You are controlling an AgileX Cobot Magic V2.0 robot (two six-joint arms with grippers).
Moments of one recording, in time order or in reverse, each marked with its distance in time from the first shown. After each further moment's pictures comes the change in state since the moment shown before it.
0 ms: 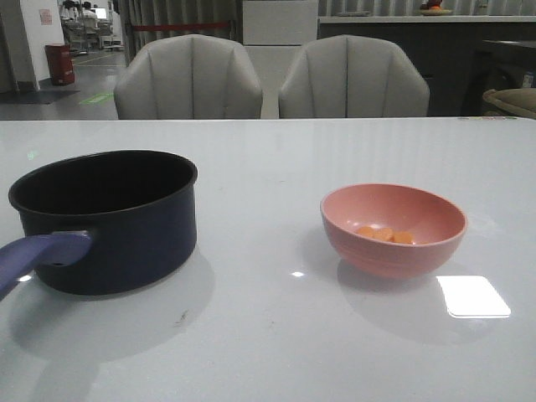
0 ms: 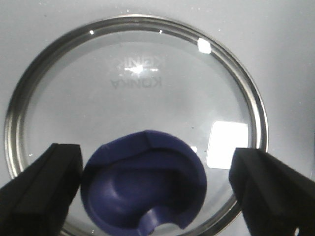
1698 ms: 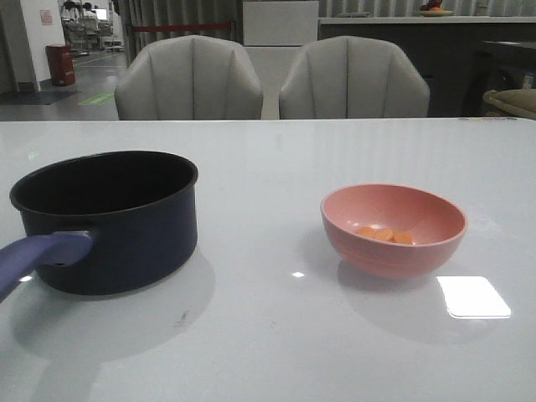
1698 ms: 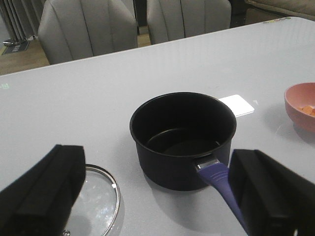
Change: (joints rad) left arm -0.439 -1.638 0.874 0.017 -0.400 0.000; right arm 0.000 0.000 0.000 0.000 0.000 0.000
